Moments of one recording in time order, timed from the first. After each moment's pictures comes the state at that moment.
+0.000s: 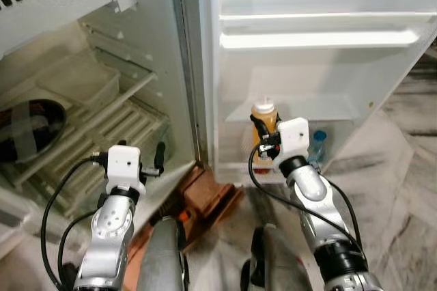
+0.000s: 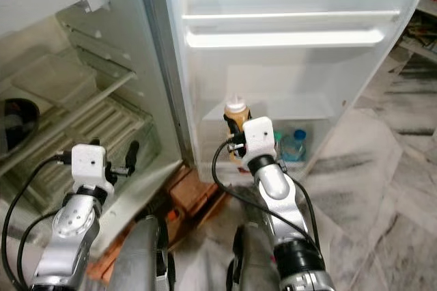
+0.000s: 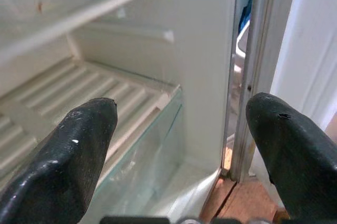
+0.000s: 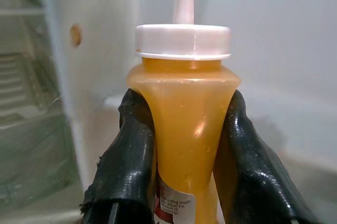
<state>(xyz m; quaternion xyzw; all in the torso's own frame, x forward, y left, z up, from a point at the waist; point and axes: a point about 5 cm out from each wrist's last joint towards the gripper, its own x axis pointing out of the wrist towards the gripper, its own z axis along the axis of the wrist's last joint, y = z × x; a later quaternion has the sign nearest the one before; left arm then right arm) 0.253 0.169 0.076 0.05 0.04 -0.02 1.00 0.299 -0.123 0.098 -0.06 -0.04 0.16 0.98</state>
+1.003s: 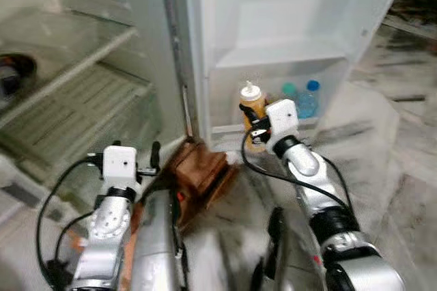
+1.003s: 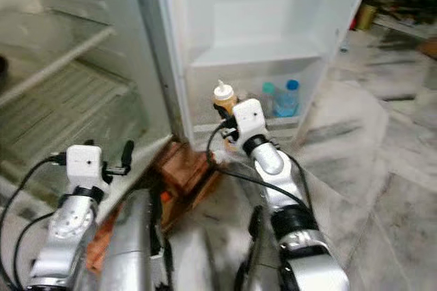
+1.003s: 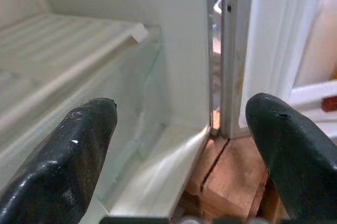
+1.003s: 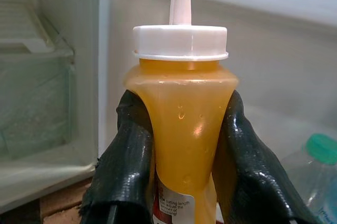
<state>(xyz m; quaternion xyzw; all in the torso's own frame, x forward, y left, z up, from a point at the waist) 0.246 0.174 0.079 0.06 0.04 0.00 1.00 0.339 -0.109 0.114 -0.10 -0.06 0.22 0.97</state>
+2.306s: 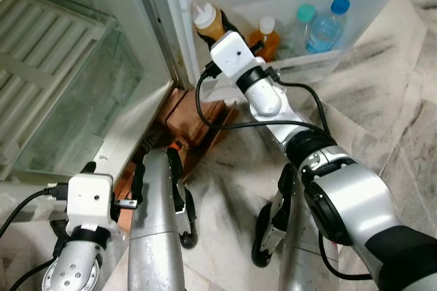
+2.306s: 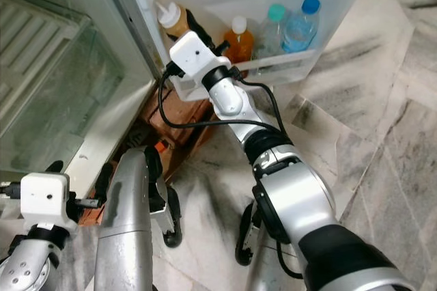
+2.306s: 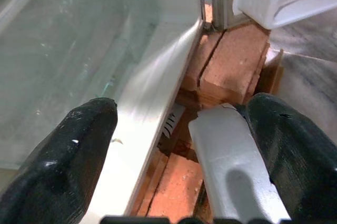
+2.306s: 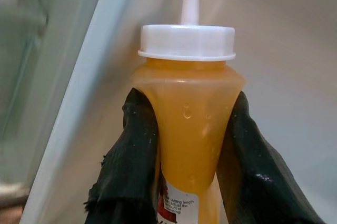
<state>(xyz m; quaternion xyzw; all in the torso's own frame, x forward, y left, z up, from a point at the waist) 0.166 0.180 0.122 0.08 0.07 0.00 0.99 0.381 -0.036 0.214 -0.30 -0.28 0.20 0.89</state>
